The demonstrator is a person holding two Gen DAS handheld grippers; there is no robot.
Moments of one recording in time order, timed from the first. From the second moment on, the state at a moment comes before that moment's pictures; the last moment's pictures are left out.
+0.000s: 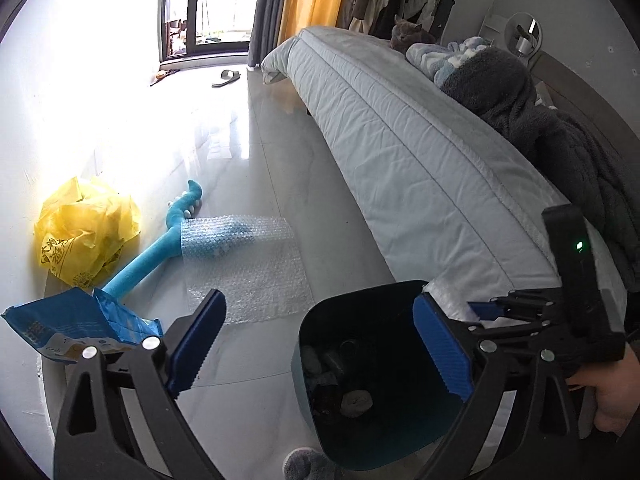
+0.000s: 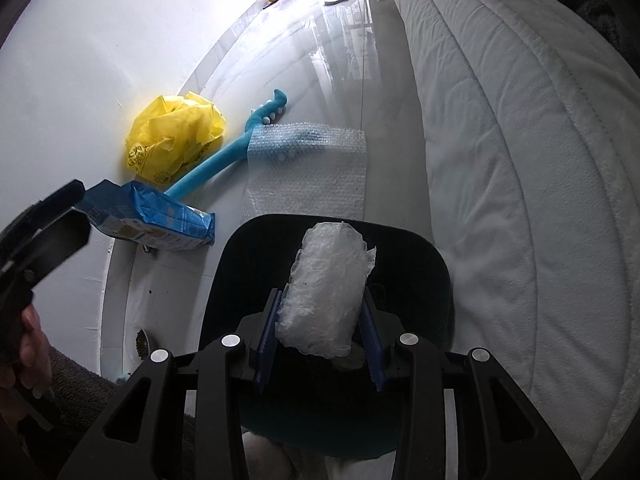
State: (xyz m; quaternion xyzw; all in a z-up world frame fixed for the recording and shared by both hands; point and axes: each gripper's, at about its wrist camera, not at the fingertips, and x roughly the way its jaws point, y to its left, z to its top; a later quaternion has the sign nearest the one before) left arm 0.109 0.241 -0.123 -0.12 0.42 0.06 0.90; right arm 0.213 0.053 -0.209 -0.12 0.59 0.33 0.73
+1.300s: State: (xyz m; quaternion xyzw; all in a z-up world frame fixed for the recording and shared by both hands) left arm 0.051 0.128 0.010 -0.03 0.25 0.08 0.96; right arm 0.171 -0.126 -0.015 -0.07 0.34 0.25 0.90
